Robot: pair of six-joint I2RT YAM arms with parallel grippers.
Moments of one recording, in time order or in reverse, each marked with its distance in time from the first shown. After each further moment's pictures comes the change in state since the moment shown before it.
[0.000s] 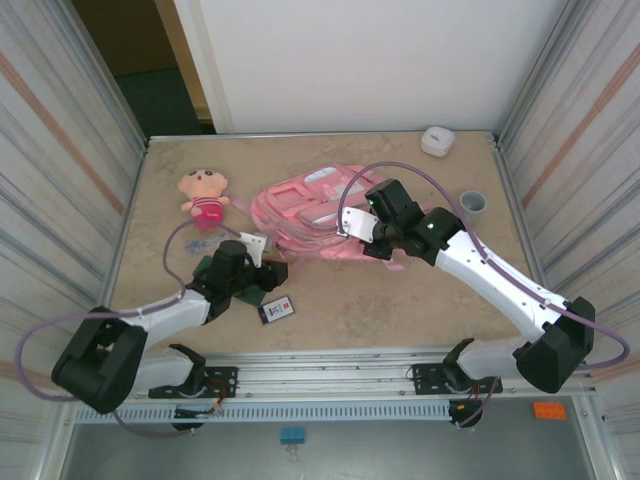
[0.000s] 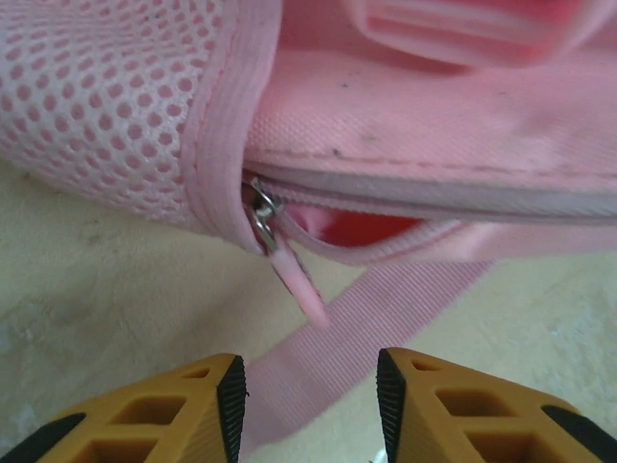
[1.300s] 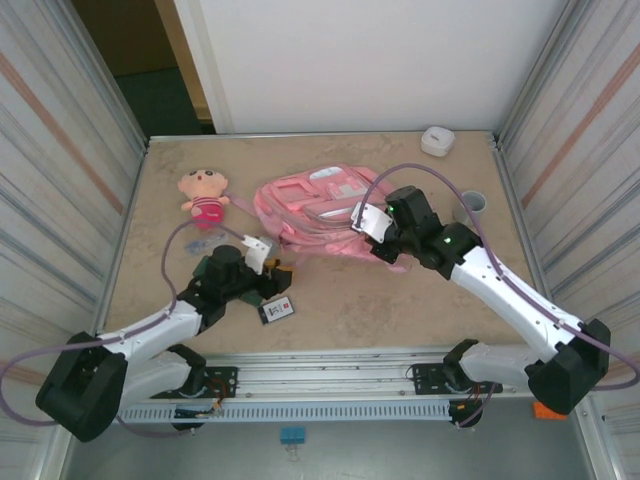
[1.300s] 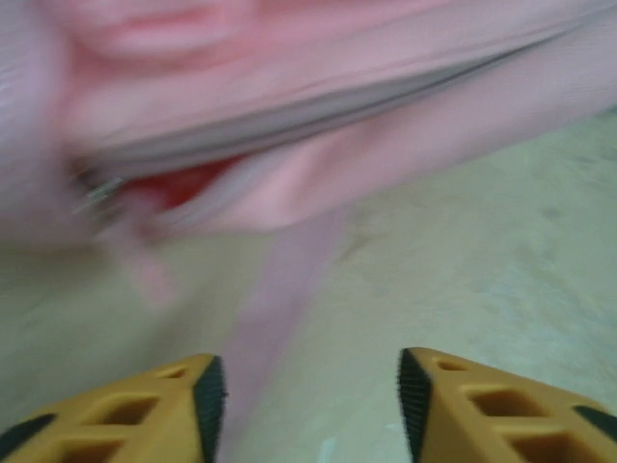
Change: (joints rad) left arm -0.016 -0.196 -0.054 -0.042 0.042 0.163; right arm -0.074 -0.140 -0.158 0.151 -0.093 0.142
